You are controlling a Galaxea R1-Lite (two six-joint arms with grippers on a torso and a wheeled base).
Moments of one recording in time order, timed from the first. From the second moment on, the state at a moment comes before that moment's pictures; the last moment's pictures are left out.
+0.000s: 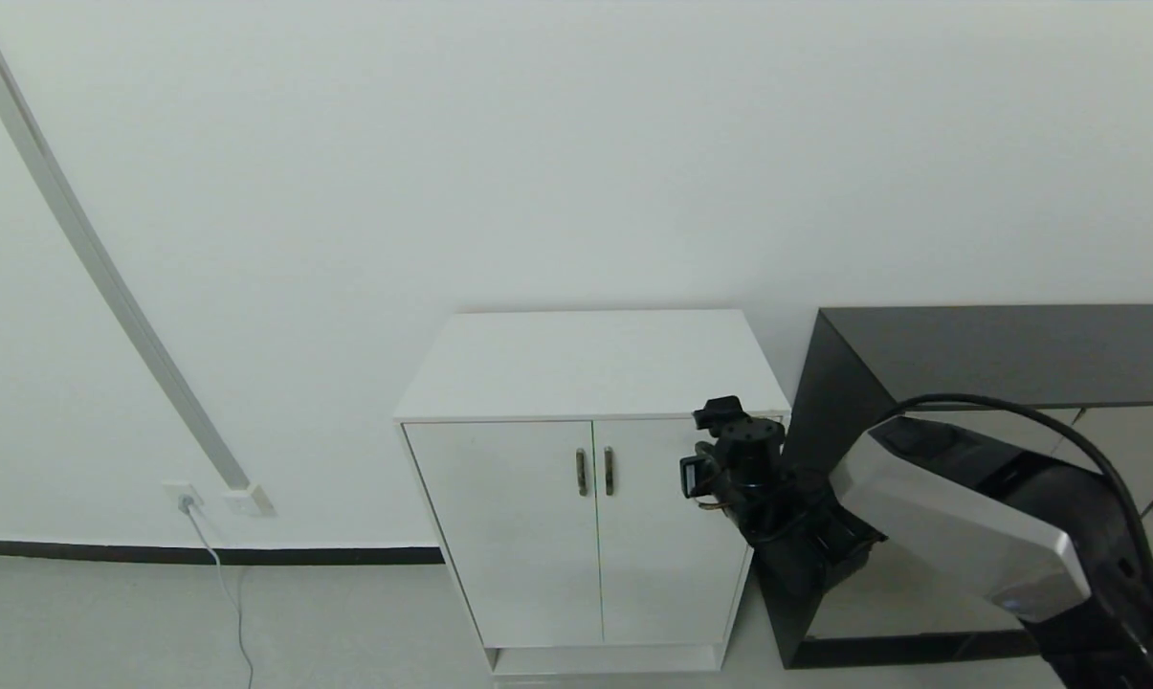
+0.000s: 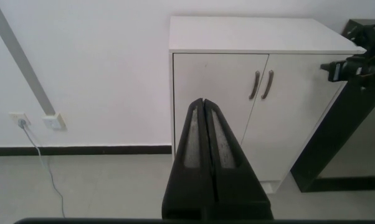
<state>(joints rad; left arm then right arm) 0.00 0.00 0.00 0.00 0.02 -0.02 0.54 2.54 -1.29 -1.01 -0.34 0.06</state>
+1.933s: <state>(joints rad) 0.00 0.00 0.00 0.00 0.02 -0.03 0.23 1.55 0.00 -1.26 -0.32 0.03</state>
